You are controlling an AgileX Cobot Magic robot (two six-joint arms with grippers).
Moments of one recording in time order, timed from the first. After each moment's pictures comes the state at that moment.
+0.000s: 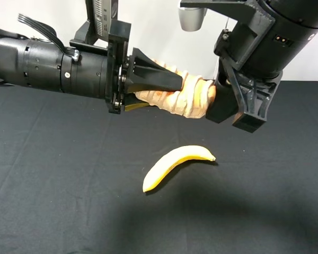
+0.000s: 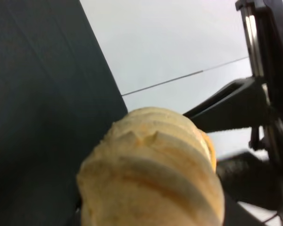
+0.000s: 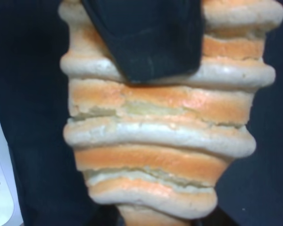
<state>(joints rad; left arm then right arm) -0.49 1.57 -0.80 -1.73 0.87 1.02 0.81 1.38 -1.29 0.07 1.21 -0.48</state>
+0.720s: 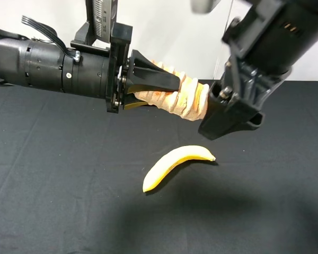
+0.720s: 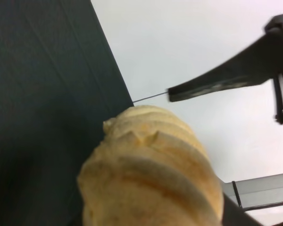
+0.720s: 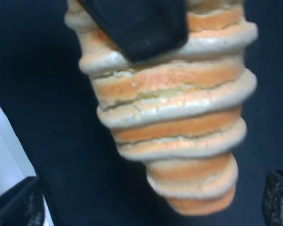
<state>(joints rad) -0.49 1.57 -0.80 -1.73 0.85 1.03 0.81 1.32 -1.29 0.08 1.21 -0.28</state>
